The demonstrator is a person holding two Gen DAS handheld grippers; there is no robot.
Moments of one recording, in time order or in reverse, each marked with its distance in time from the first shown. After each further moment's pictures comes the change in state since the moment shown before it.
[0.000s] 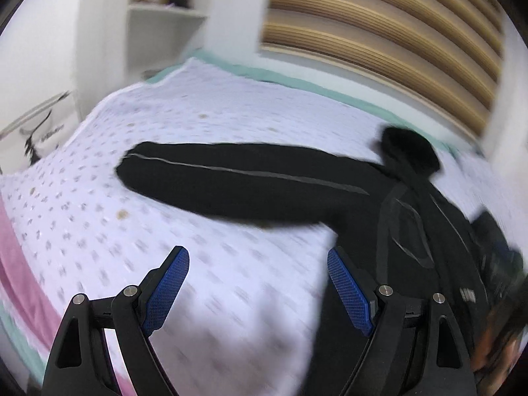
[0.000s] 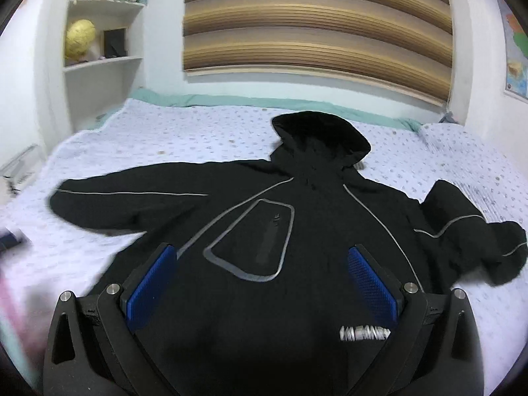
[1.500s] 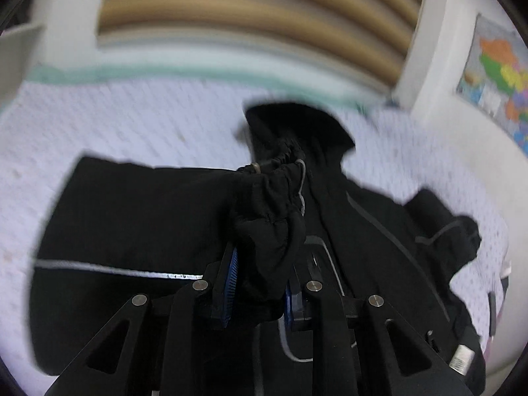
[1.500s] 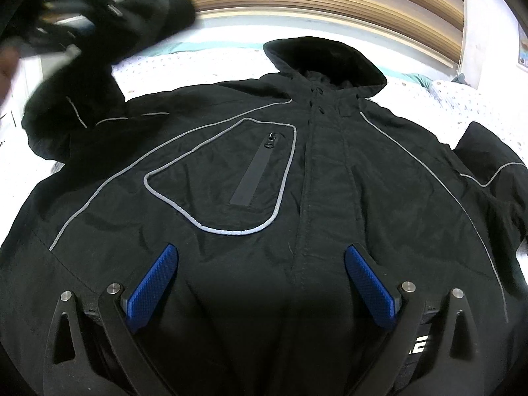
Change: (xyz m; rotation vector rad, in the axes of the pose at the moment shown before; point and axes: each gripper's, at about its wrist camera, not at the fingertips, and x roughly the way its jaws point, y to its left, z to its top) left arm 0.175 -0.226 0.075 0.319 0.173 -0.454; right arm 0.111 0.007 -0.067 0.043 0.188 0.024
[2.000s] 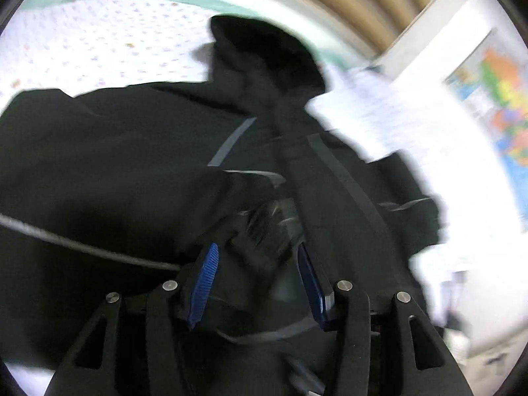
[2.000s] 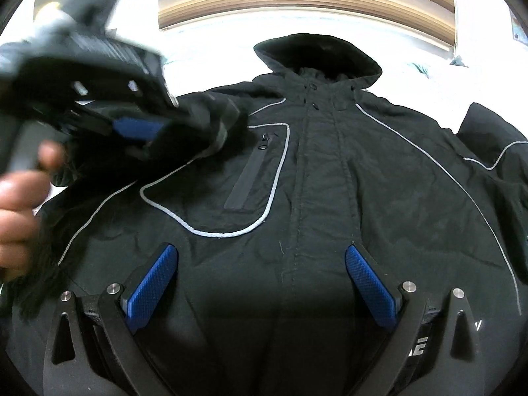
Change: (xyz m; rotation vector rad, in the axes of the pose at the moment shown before) left arm 0.024 -0.013 -0.038 -0.151 0.191 -0.283; right arm 0.001 -0.014 0.000 0.068 0.001 0.042
